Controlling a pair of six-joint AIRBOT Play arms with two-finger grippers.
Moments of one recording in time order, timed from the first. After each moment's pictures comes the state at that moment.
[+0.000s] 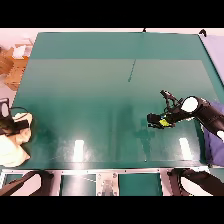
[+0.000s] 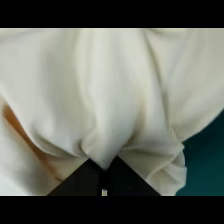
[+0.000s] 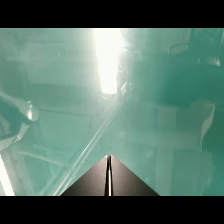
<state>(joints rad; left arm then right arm) 0.33 -1.11 0.72 1.90 -1.12 -1.86 0.13 -1.08 0.71 -1.21 1.12 1.71</state>
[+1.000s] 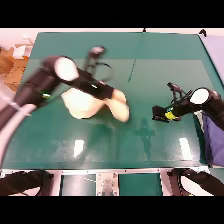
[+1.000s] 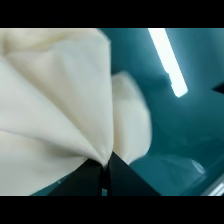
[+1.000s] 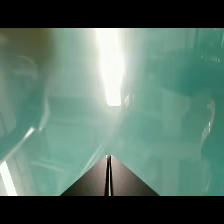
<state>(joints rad) -0.61 -1.38 1.40 1.12 -1.08 -1.58 0.06 -1.08 0.83 -1.22 1.20 1.71</state>
